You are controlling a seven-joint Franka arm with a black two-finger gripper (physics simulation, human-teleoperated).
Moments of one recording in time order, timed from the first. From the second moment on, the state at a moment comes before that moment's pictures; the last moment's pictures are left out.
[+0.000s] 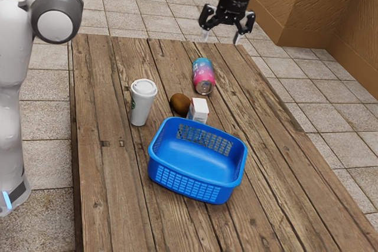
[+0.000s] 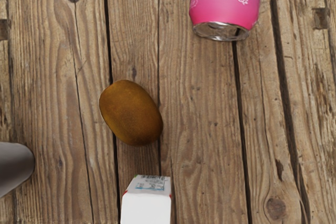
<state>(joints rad) 0.13 0.20 -0.12 -1.10 0.10 1.31 -1.45</state>
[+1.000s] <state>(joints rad) 0.15 -0.08 -0.06 -1.96 0.06 1.95 -1.83</state>
